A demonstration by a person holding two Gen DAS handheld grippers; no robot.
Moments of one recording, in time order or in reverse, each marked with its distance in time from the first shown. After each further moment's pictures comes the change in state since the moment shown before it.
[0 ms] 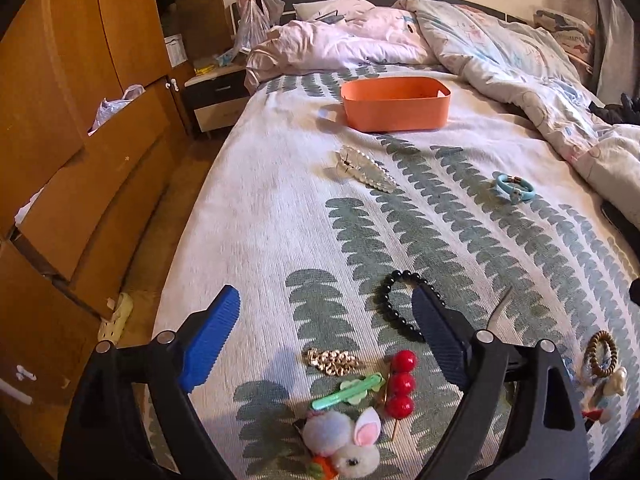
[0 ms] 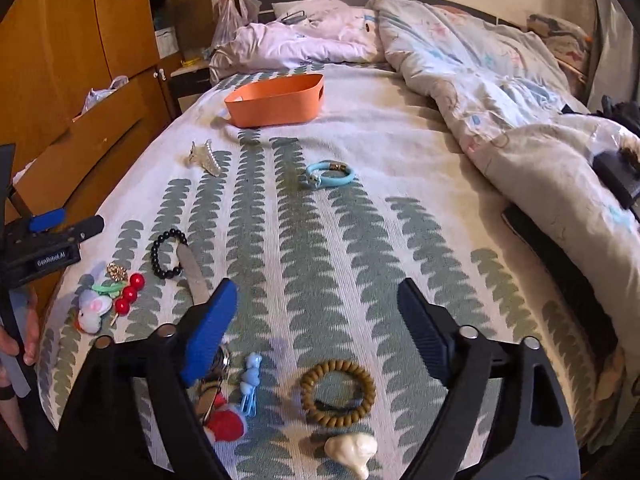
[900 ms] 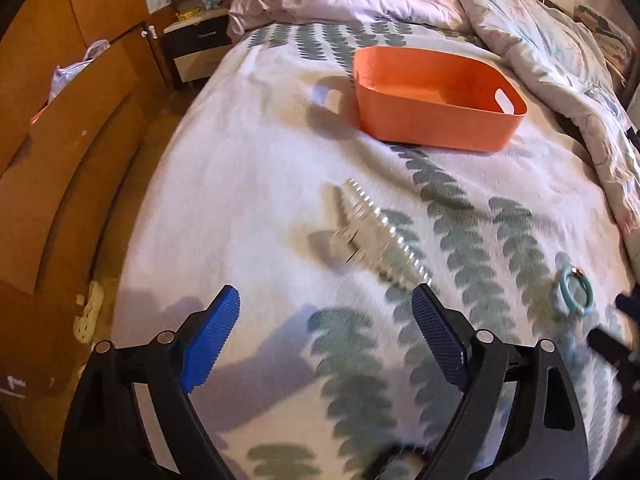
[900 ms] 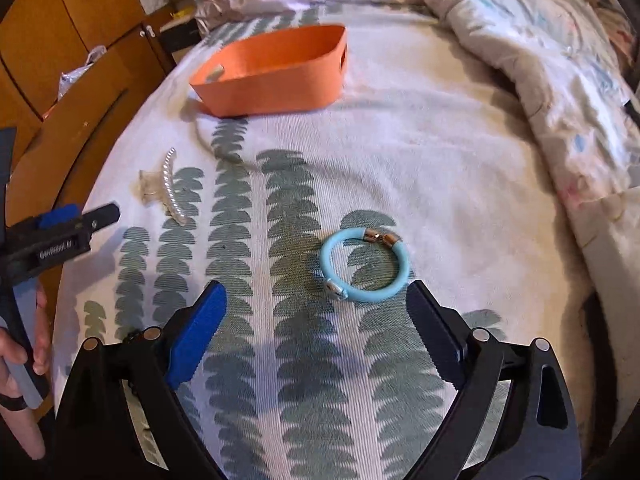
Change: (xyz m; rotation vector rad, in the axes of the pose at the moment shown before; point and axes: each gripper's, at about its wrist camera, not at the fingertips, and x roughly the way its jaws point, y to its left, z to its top) left arm 0.145 -0.001 0.118 -0.071 0.227 -0.051; right arm 0.173 0.001 0.119 0.020 0.288 0.081
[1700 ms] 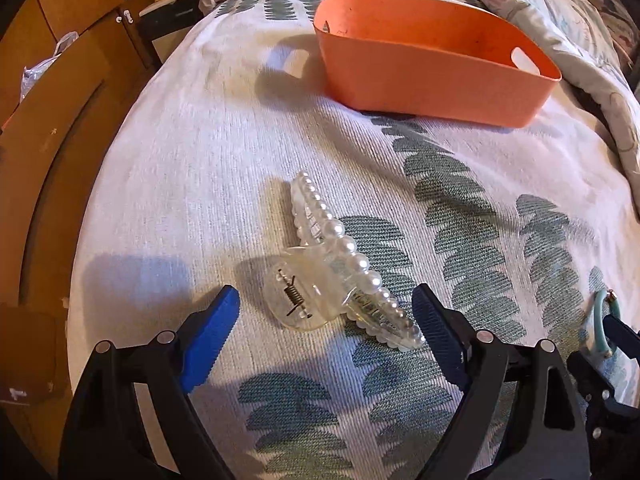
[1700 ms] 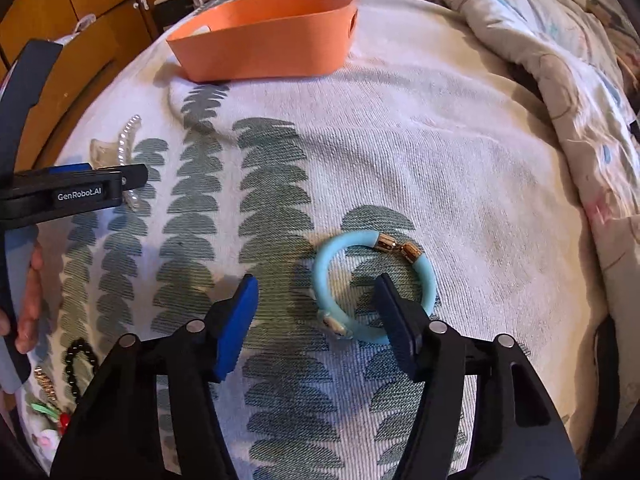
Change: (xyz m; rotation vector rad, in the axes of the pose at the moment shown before) left arm 0.065 -0.028 0.021 0.029 0.102 -0.004; right arm 0.048 0.007 0.002 -0.068 0.007 -0.105
